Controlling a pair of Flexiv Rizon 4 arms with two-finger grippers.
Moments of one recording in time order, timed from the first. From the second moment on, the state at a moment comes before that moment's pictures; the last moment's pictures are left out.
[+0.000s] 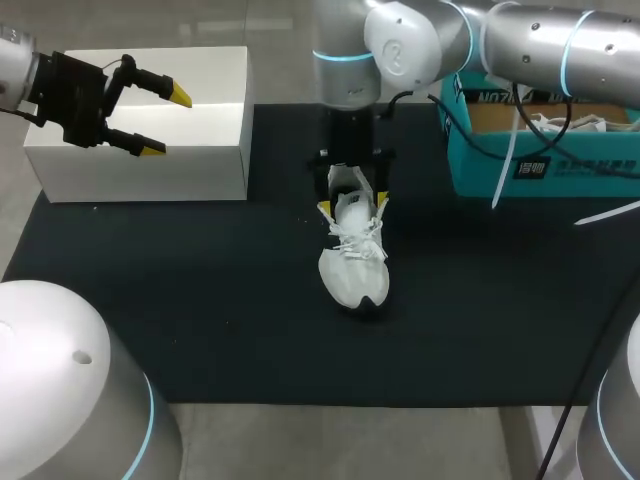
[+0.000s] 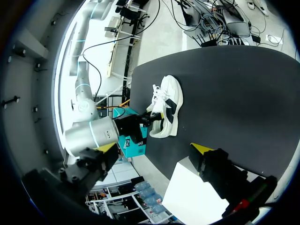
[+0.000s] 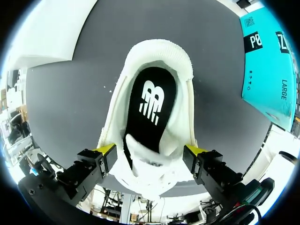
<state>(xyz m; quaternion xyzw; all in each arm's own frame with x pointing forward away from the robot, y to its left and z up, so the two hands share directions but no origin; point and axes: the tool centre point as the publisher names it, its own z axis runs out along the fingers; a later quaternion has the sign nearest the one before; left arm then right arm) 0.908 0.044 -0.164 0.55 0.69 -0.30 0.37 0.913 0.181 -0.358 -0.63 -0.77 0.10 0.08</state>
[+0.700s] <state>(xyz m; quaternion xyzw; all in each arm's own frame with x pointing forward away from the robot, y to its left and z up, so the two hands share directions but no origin) 0.908 0.044 -0.164 0.55 0.69 -0.30 0.37 0.891 0.195 -0.320 -0.63 -0.76 0.13 0.06</state>
